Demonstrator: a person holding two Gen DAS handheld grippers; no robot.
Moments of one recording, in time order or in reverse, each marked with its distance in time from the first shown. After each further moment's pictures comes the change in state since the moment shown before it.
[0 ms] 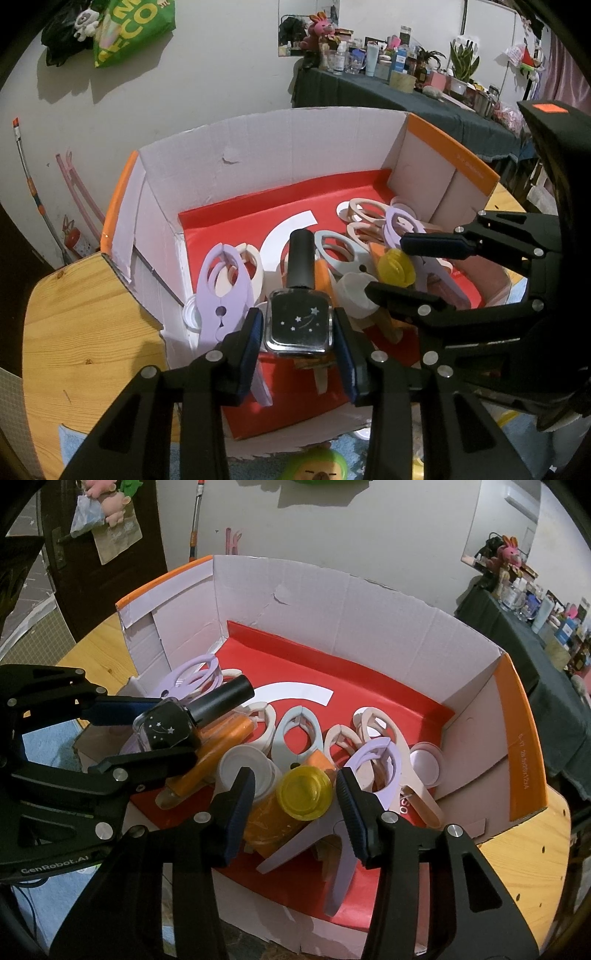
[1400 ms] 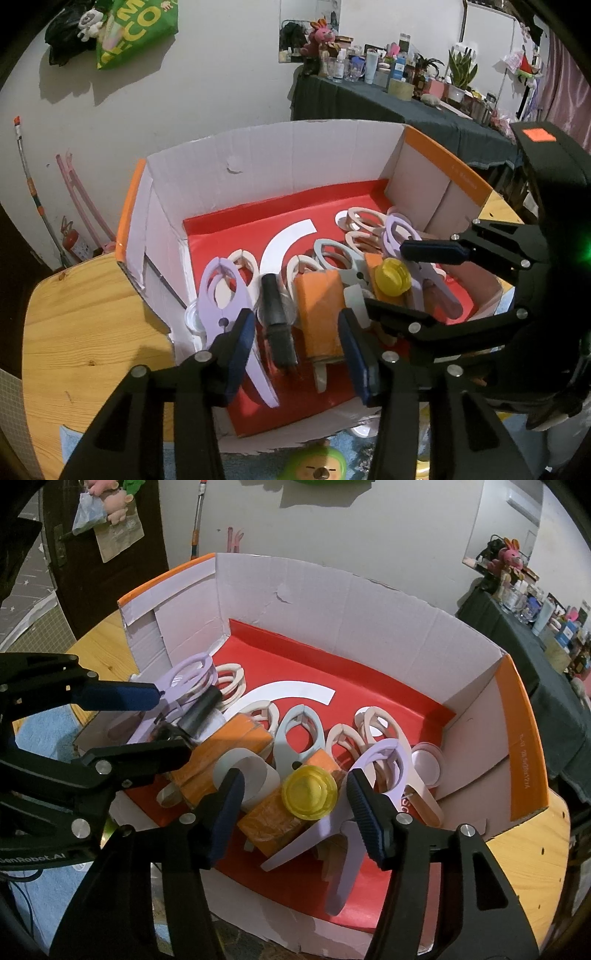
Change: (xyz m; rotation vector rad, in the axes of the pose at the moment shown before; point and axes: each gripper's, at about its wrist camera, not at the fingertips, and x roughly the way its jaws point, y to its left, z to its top) left arm -0.008 0.001 0.003 -0.011 -0.024 -0.011; right arm -0.001 0.003 -0.002 -0.011 -0.002 -0.003
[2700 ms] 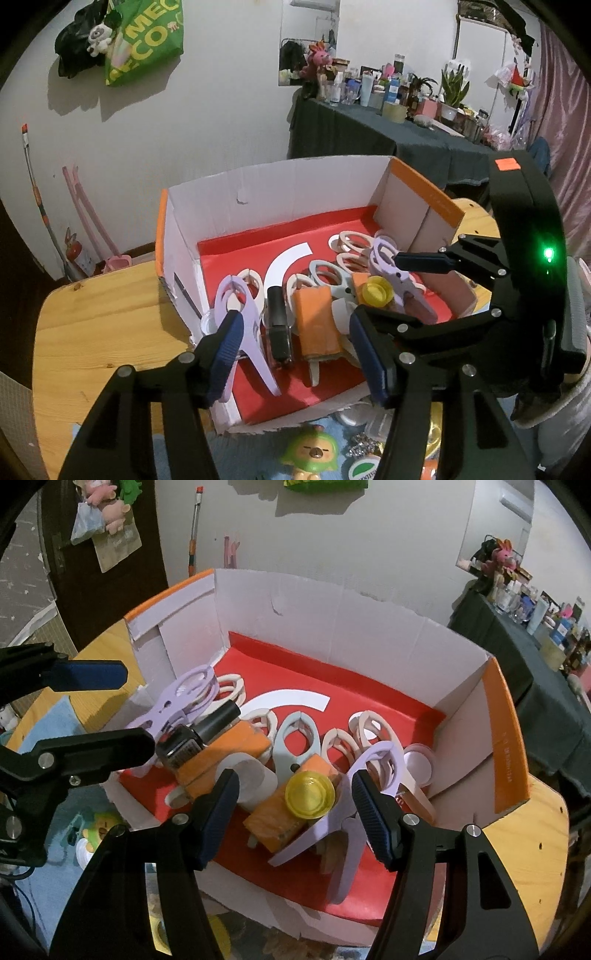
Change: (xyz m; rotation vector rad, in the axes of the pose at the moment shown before) left arm -0.045 0.002 0.000 0.001 -0.082 -0.011; right arm -0.016 -0.009 0.001 0.020 -0.036 0.002
